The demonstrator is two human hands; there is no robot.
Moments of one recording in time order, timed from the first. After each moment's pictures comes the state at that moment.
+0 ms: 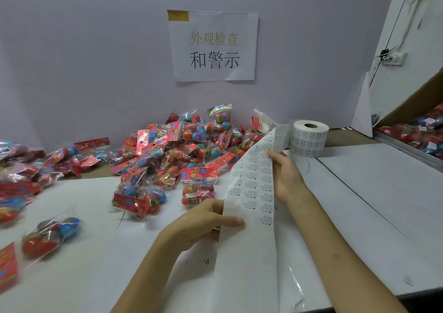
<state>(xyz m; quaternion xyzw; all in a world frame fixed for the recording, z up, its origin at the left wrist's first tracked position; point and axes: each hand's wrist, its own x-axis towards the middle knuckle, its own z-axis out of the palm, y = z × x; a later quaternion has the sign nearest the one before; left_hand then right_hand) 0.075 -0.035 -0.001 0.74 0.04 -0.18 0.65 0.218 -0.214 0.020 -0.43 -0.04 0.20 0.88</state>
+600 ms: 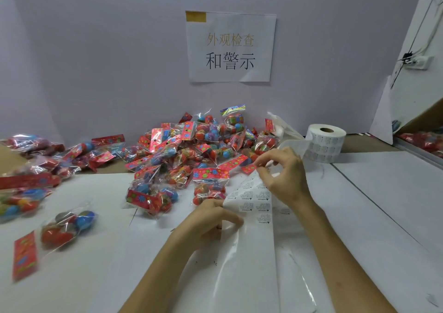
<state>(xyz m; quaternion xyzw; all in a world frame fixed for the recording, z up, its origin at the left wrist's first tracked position) 0.082 -0.030 -0.014 0.70 0.13 -0.11 0.69 0.188 -0.203 0.026 -0.79 -0.35 -0.27 0.44</state>
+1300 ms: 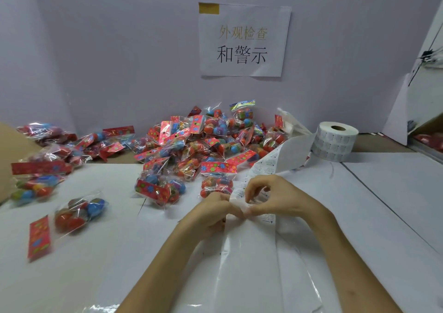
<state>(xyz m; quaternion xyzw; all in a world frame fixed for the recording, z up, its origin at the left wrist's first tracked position) 0.081 -0.032 -0.011 0.71 0.17 -0.09 0.67 0.175 -0.202 0.019 -0.82 -0.43 0.12 0.35</state>
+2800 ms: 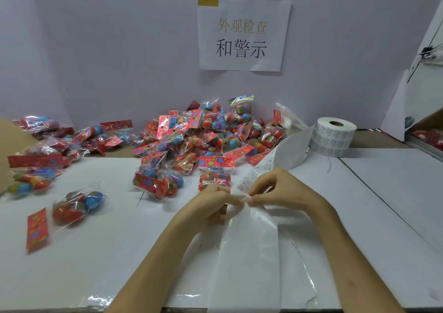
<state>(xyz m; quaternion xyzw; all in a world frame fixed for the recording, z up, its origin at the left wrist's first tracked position) 0.080 -0.027 -0.010 0.70 0.13 -0.10 0.70 0.183 -0.214 0.014 -0.81 -0.40 0.17 0.39</state>
